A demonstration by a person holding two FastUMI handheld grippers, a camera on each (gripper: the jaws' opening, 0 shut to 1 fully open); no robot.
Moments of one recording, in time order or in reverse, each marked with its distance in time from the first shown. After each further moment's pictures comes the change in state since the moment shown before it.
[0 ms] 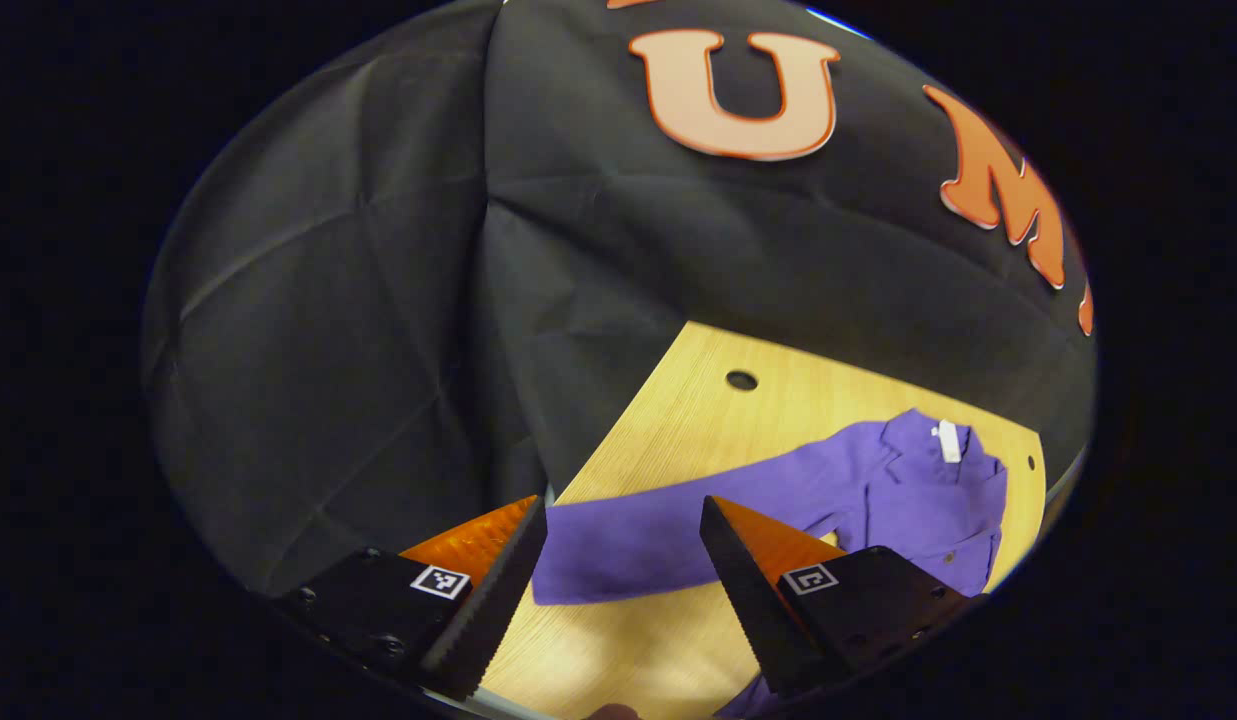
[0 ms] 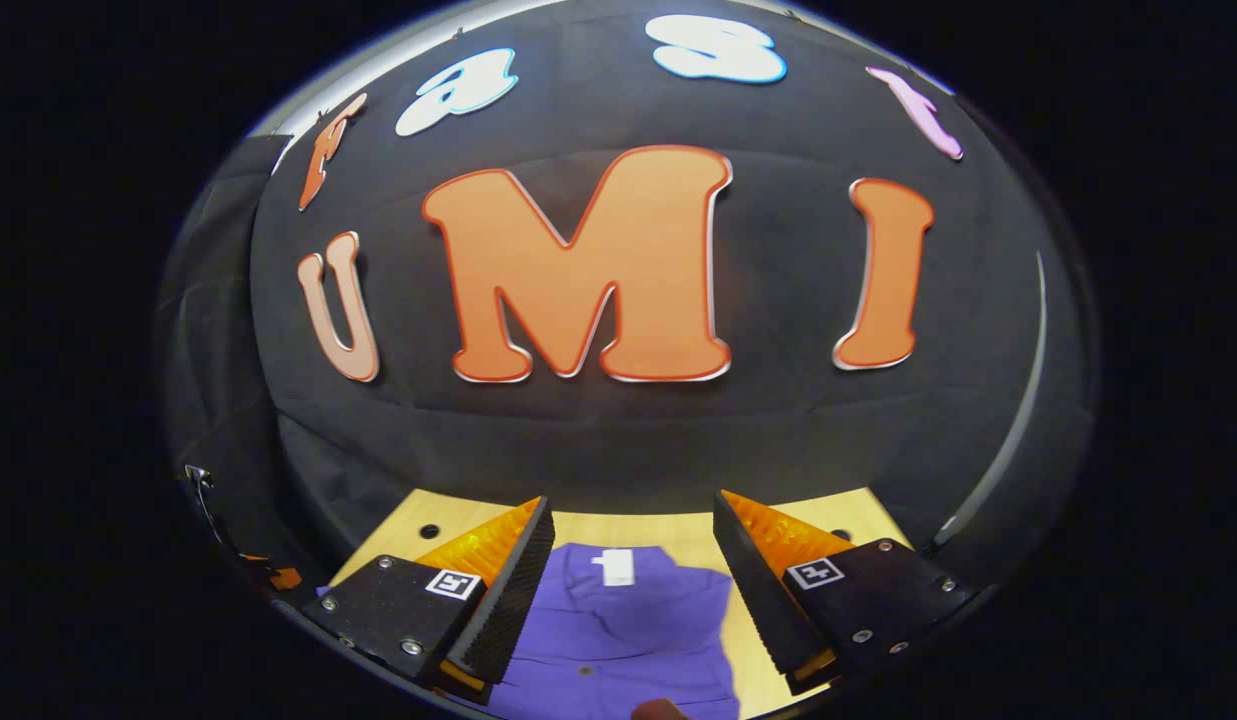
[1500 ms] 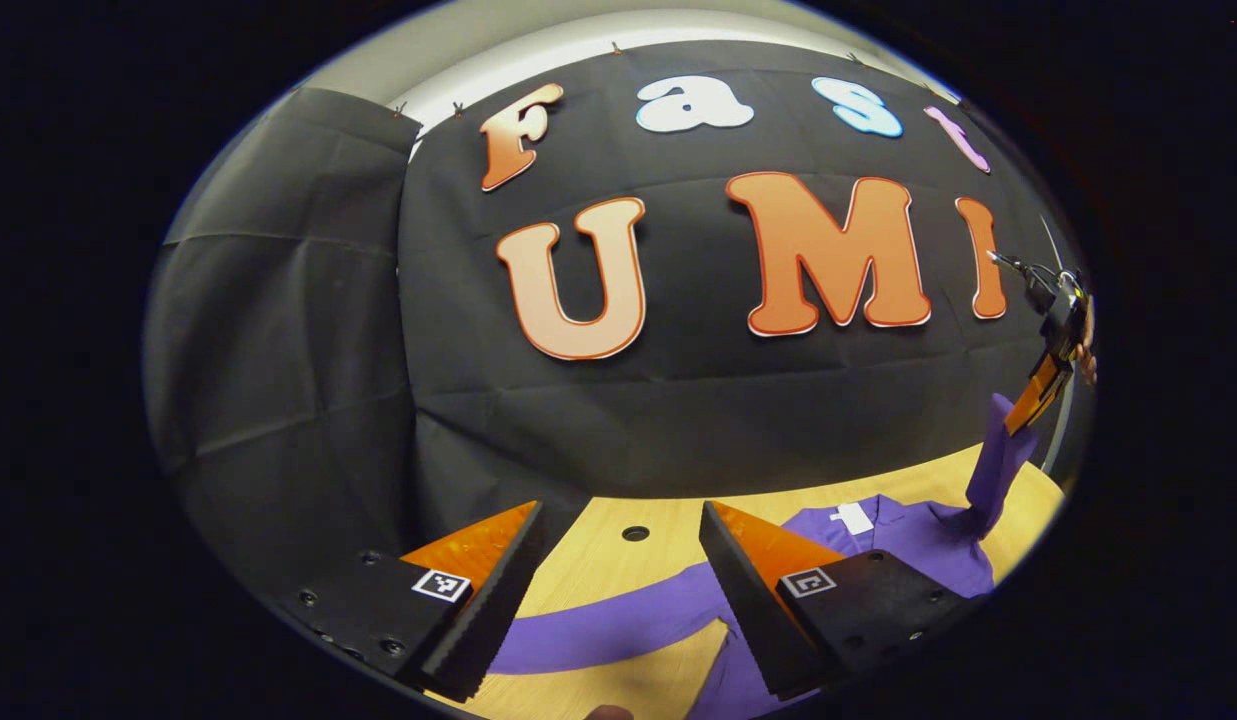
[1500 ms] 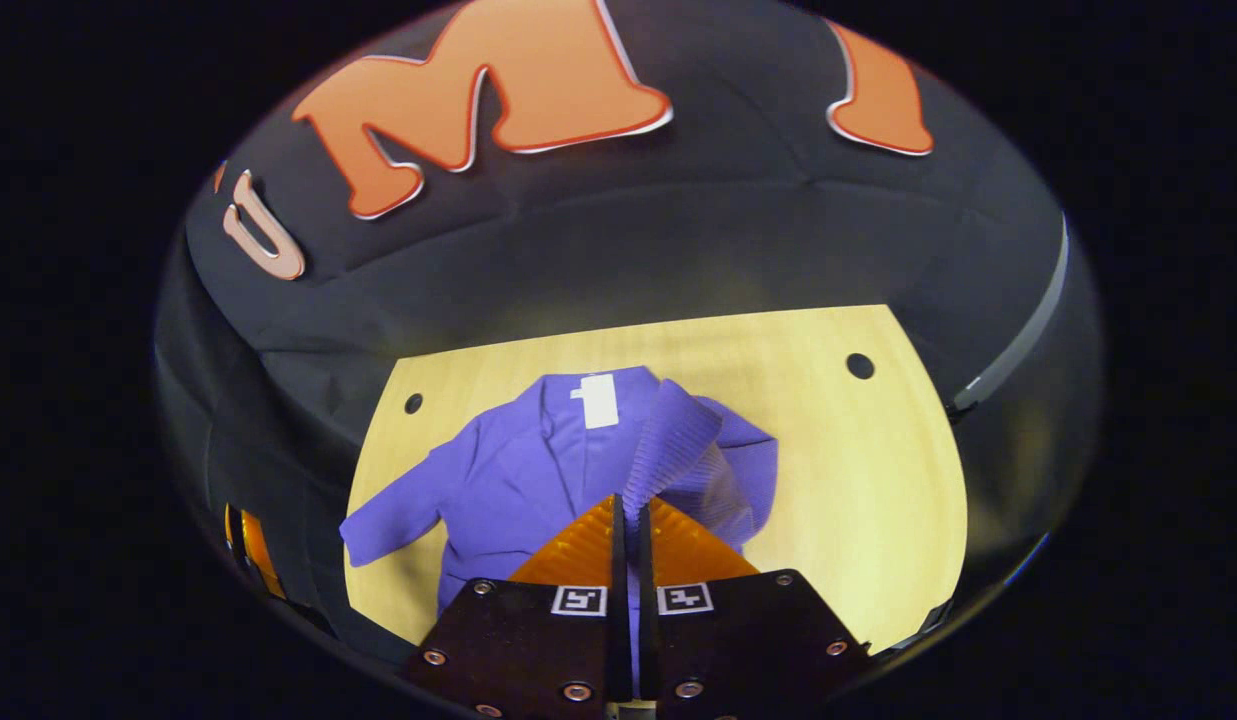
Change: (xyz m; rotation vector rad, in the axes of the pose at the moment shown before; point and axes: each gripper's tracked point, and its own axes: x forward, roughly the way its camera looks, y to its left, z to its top) left arm -0.180 -0.139 0.083 0.189 -0.640 -0.125; right arm 0.032 -0.007 -0.149 0.132 0.669 0.100
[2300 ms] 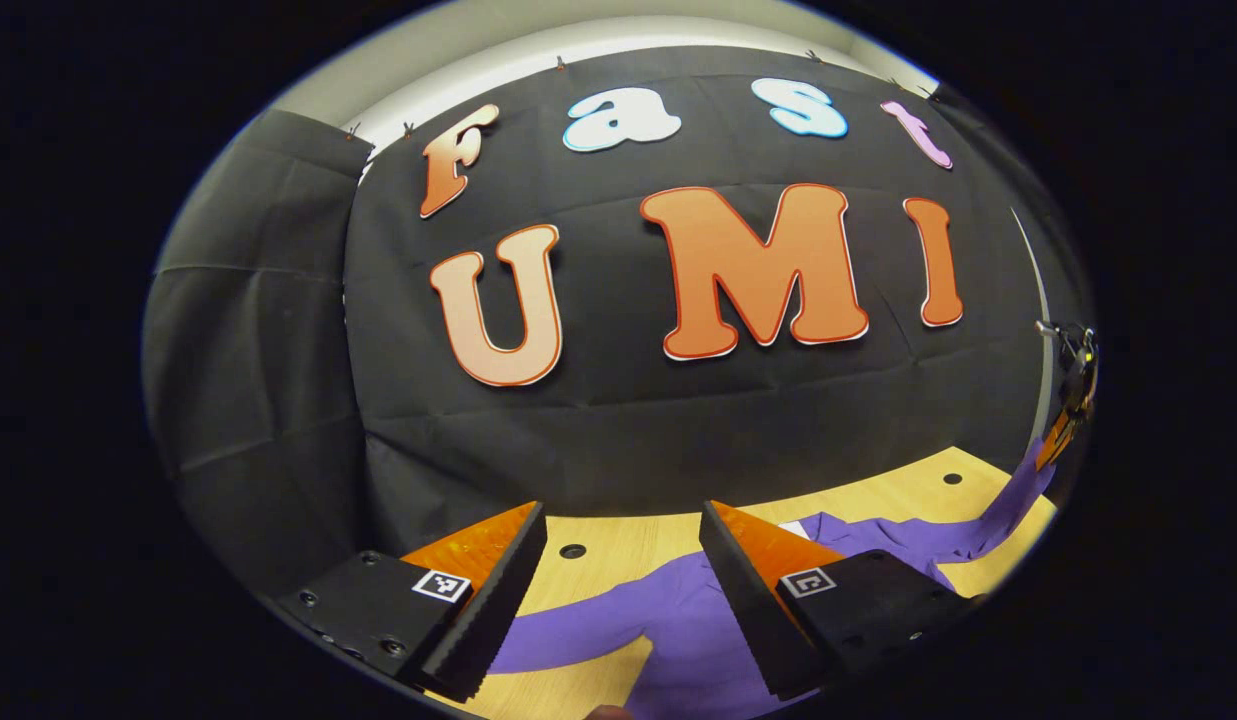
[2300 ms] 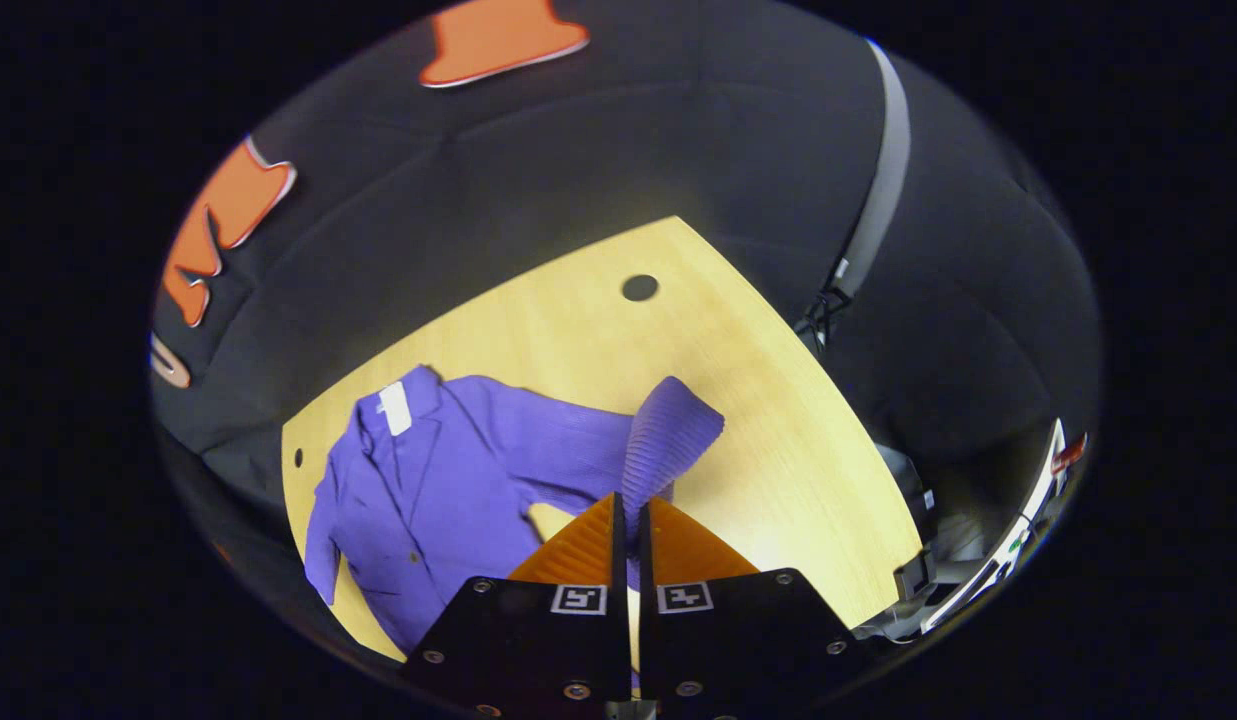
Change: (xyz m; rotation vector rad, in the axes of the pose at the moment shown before) left arm -0.009 -0.106 0.035 0.034 -0.053 -0.106; right arm -0.021 -0.232 -0.064 0.319 0.052 -0.226
